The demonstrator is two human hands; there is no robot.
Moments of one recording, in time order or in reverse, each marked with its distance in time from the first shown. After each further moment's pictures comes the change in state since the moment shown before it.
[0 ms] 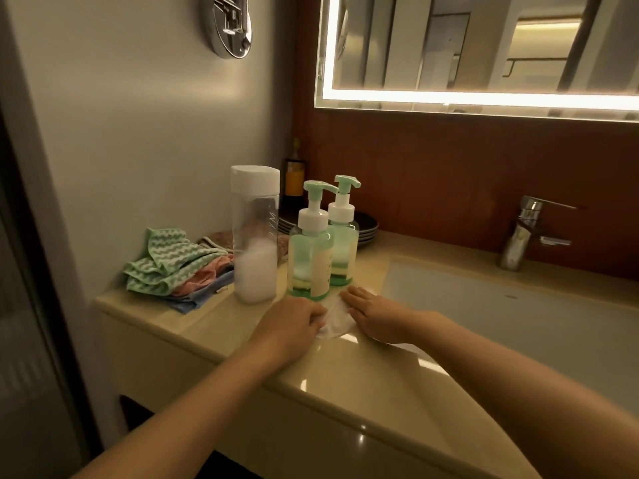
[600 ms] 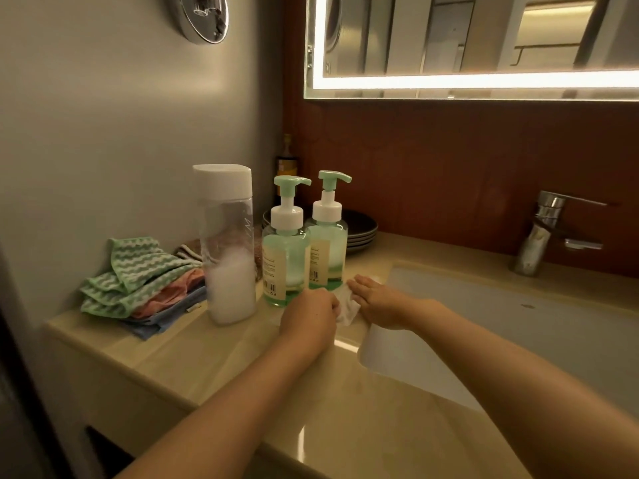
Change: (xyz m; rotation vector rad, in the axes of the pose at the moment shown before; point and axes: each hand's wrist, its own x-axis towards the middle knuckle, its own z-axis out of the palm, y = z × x) left_hand 0.081 0.017 0.038 0.018 0.011 -0.208; right_hand 0.065 0.053 -0.010 0.059 0.026 0.069
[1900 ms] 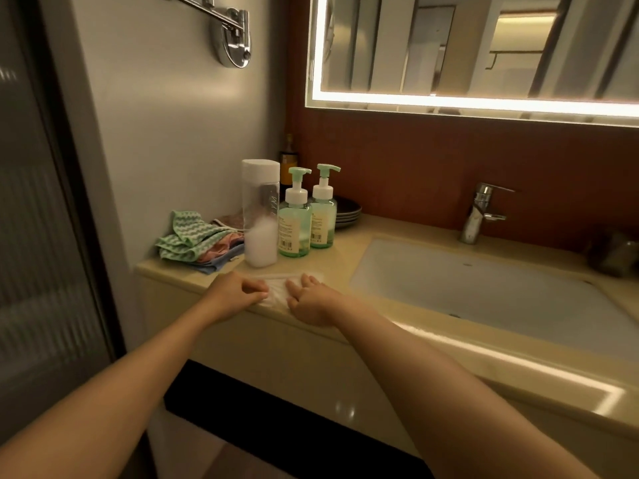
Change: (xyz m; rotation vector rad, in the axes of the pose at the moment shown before) left_hand -0.133 -0.100 -0.085 -0.230 -0.041 0.011; right_hand -0.128 -0.150 0.037 -0.045 -0.049 -0.042
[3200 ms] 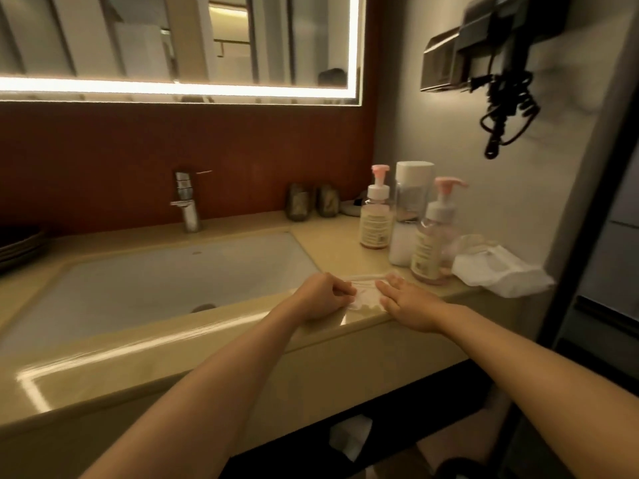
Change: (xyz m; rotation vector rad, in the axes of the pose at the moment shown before) left_hand -0.056 0.456 0.330 -0.042 -0.639 0.801; right_hand -0.428 0.376 0.047 0.154 0.194 0.837
